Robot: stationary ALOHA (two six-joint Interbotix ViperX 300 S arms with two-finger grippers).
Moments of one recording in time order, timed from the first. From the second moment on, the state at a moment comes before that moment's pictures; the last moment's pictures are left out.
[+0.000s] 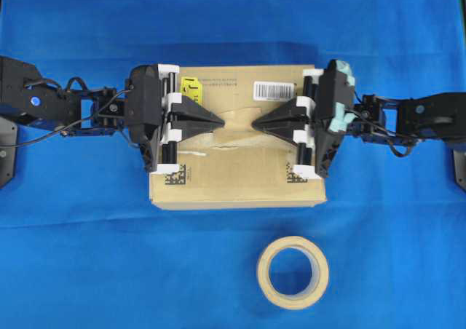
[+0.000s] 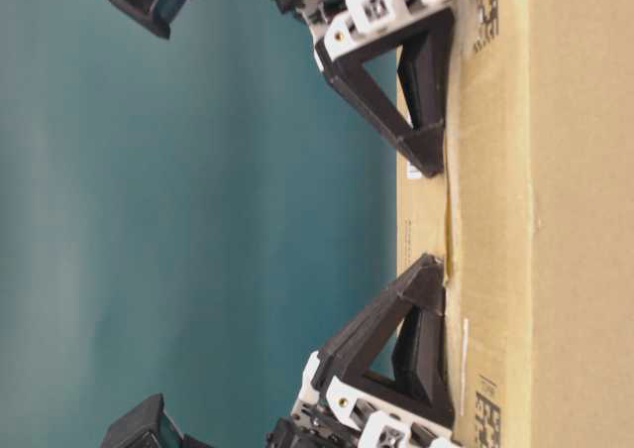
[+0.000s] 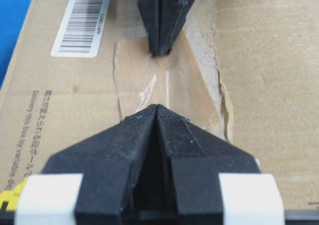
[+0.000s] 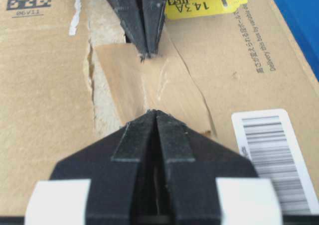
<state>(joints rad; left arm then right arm) 0.06 -0.01 0.88 -0.05 -0.42 0.15 -0.04 -0.04 0.90 0.18 -0.44 0.07</state>
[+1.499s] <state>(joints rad) 0.01 0.04 0.87 -0.04 -0.51 0.13 0.01 0.08 0.79 0.20 -0.48 0.05</state>
